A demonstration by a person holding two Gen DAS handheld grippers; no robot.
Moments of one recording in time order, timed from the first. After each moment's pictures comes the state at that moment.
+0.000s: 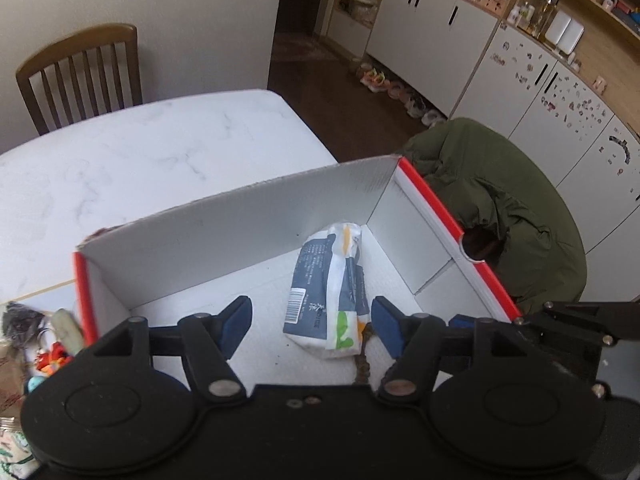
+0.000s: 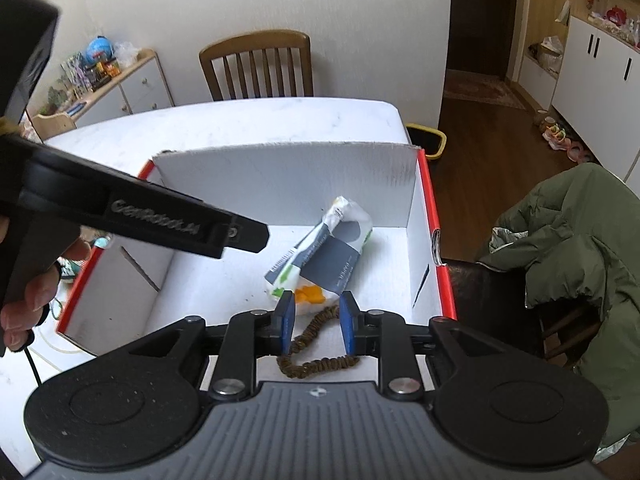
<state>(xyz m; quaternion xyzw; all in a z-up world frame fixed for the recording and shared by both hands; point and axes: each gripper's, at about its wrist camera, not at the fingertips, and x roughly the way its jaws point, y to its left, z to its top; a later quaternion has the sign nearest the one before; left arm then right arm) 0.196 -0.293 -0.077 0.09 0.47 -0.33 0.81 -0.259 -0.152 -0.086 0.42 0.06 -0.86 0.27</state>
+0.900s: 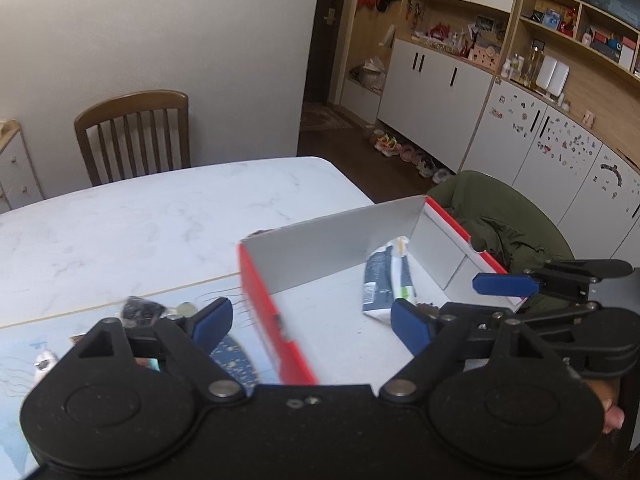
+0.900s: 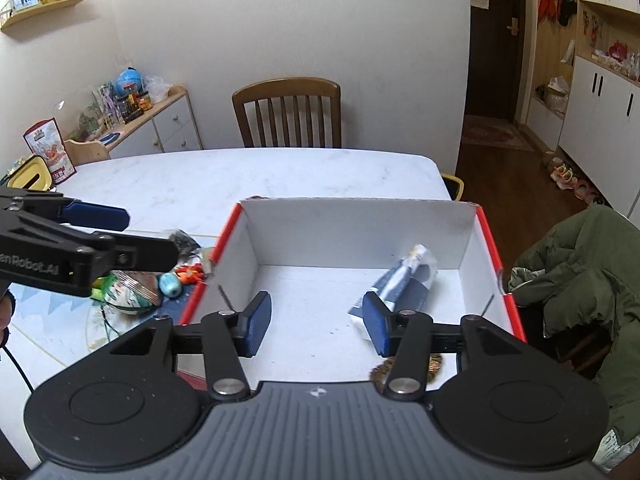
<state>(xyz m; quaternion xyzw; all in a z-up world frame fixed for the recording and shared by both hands) 0.147 -0.148 -0.019 0.07 0.36 -0.32 0.87 -0.188 -0.203 -0.040 0.36 0.04 -0.90 0.26</state>
